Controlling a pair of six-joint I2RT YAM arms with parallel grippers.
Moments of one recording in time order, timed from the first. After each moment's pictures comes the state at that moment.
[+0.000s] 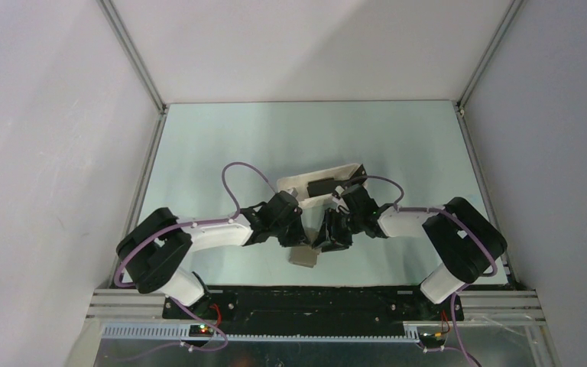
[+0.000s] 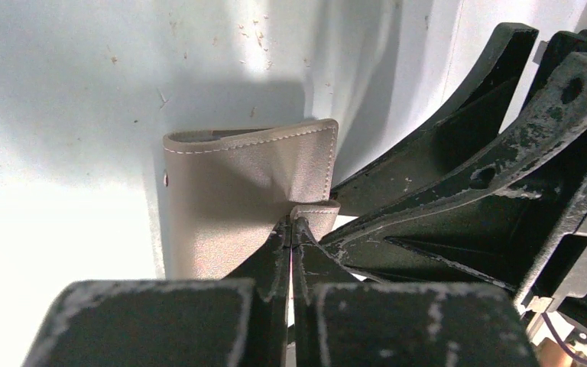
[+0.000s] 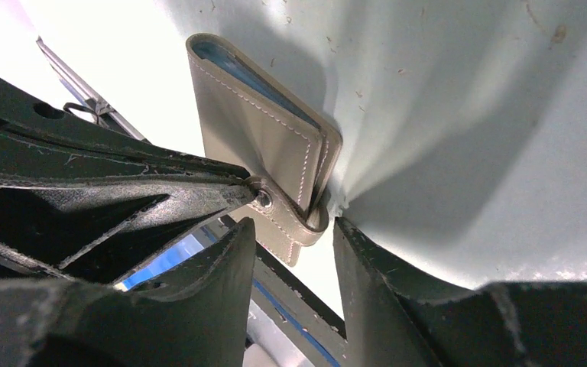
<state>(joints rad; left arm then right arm) -0.86 1.51 0.69 -0.08 0.14 -0.99 0.67 1.60 0.63 0.02 -0.55 0.85</state>
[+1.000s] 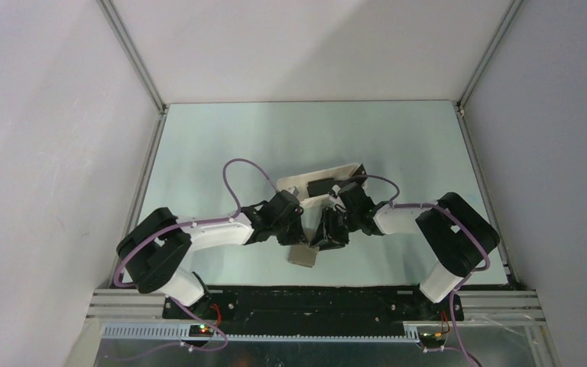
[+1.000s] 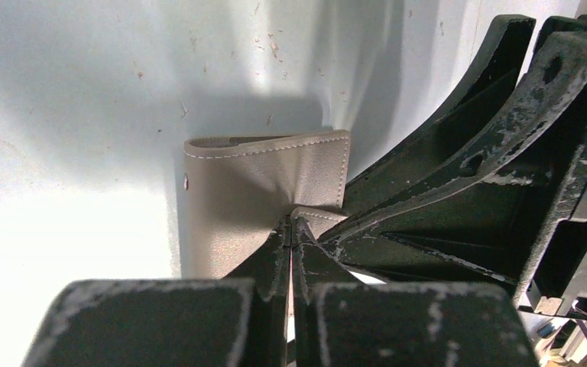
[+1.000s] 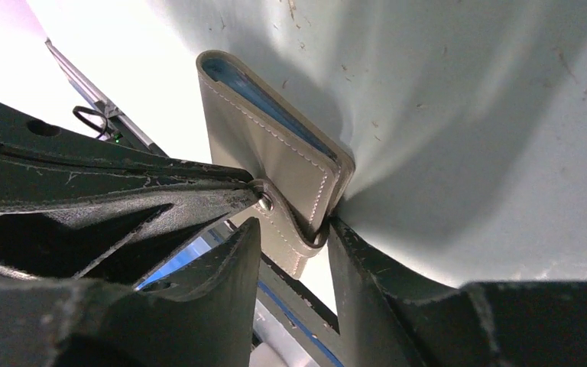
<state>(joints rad) -0.87 1.51 0.71 -0.13 0.09 -0.93 0.67 1.65 0.66 0.04 -0.58 0.87</state>
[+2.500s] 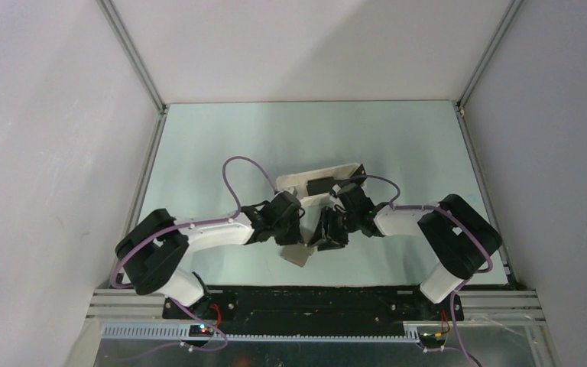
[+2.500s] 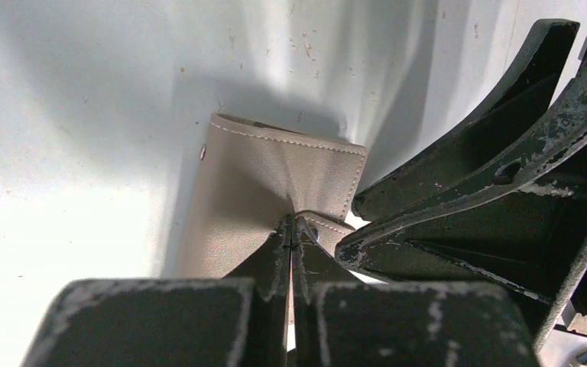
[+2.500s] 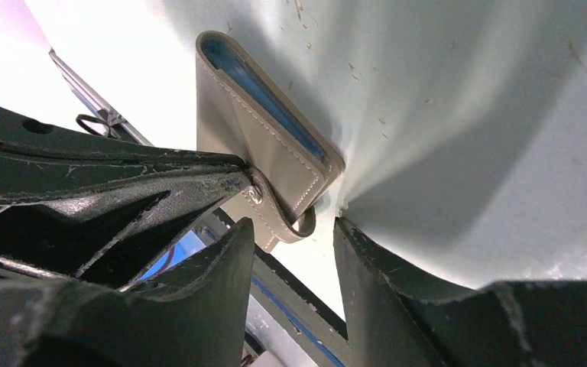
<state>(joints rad) -0.89 1.50 0.73 -0.21 0.01 -0.91 0.69 1.64 0.66 0.04 -0.54 0.89</state>
